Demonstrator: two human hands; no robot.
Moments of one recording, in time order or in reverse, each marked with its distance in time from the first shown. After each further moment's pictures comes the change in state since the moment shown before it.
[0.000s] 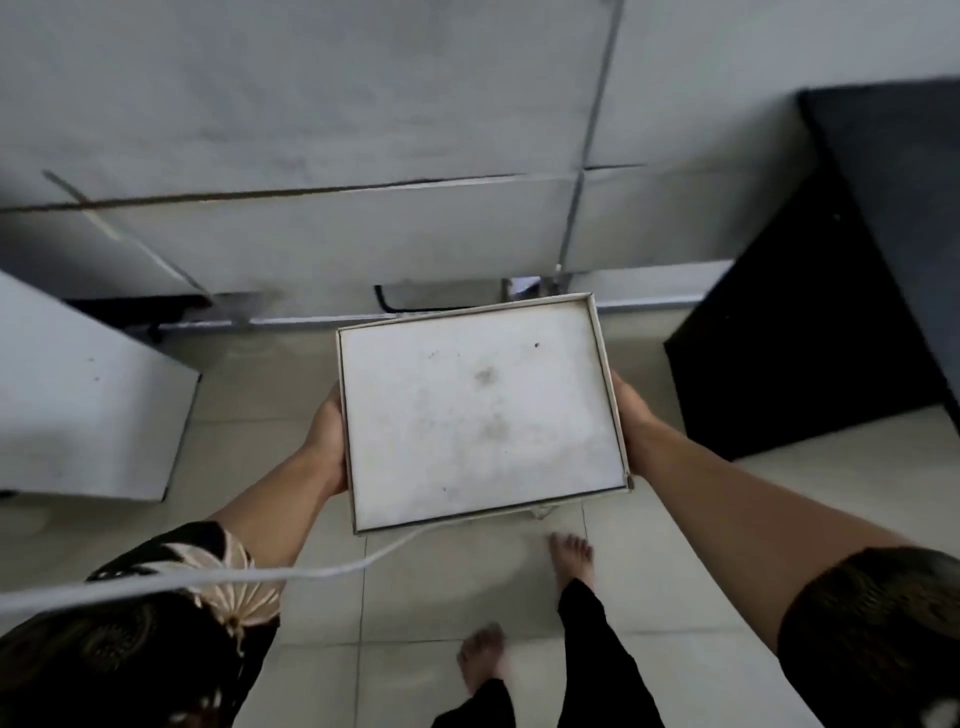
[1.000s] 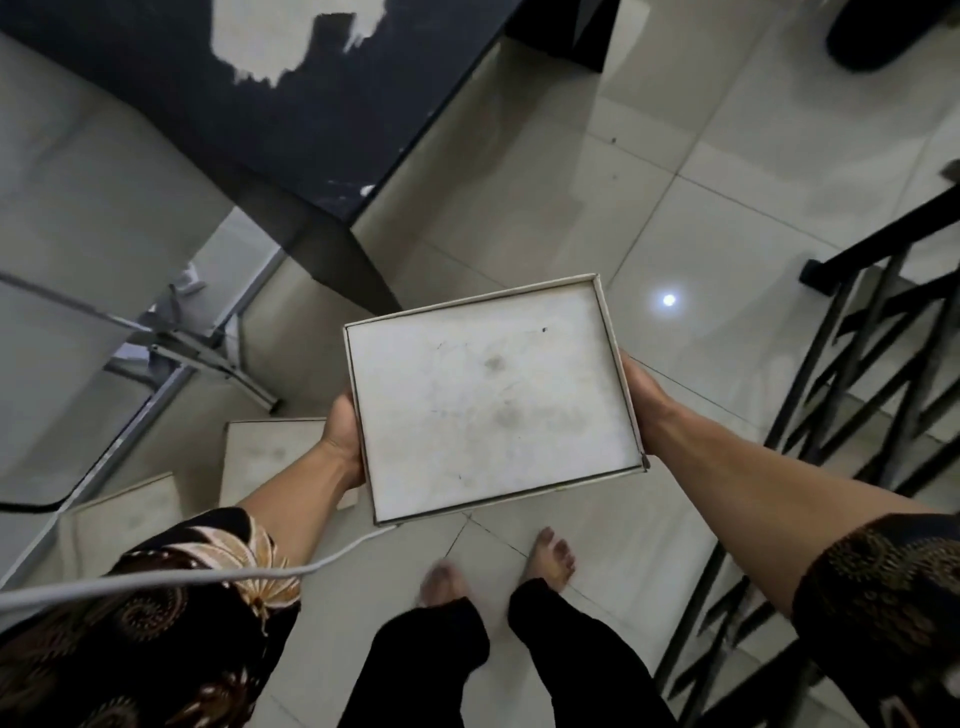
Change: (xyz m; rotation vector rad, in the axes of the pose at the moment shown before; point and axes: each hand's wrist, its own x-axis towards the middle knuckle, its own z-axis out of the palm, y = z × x) left_hand -0.056 -0.368 0.354 0.645 -0.508 -0.389; right_hand -0.242 0.266 -0.447 0.694 0.428 -0.155
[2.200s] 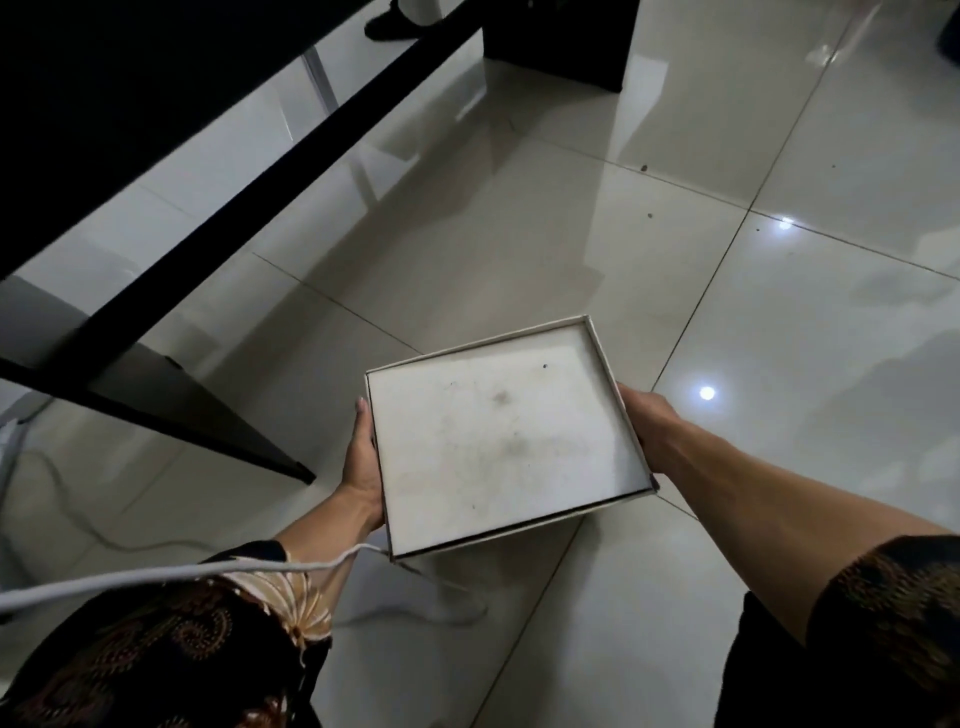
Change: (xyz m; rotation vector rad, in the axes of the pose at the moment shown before) left_hand 0.565 -0.093 0.047 -0.087 -0.094 0.185; right_hand 0.511 -0.046 -0.215 -0.206 0.405 -0.098
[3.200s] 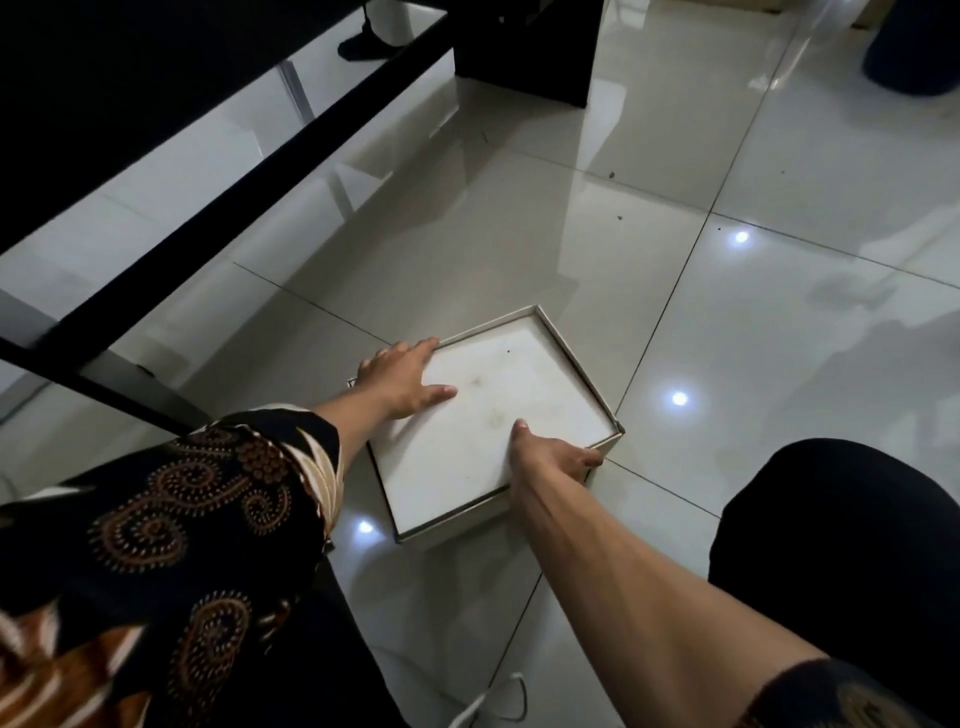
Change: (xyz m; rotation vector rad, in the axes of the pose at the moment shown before) left_hand 0.049 0.056 0.059 2.080 0.035 0.491; right_hand -0.061 0.047 0.121 0.184 0.520 0.196
